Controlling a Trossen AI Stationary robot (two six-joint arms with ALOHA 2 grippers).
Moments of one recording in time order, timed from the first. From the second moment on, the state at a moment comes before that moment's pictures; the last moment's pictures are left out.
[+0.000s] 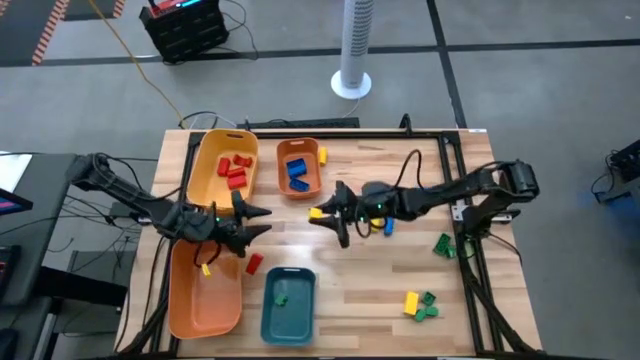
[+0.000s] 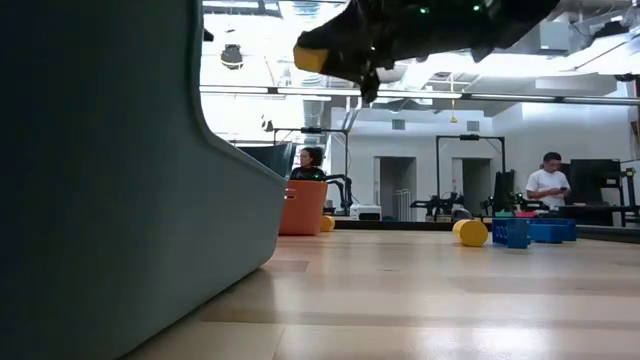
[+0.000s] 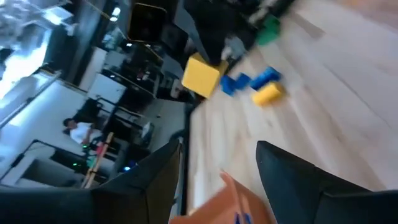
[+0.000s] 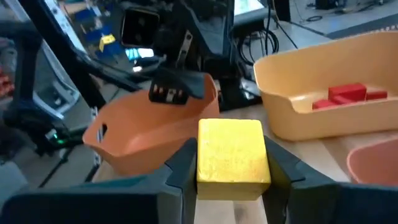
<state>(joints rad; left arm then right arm) -0.42 0.85 0.50 0.16 -0.71 0.82 0.01 1.59 0.90 0.56 -0.07 0.27</state>
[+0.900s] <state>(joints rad) -0.18 1.06 0.68 0.41 -0.34 0.97 -0.04 1.59 1.07 0.48 -0.20 0.41</state>
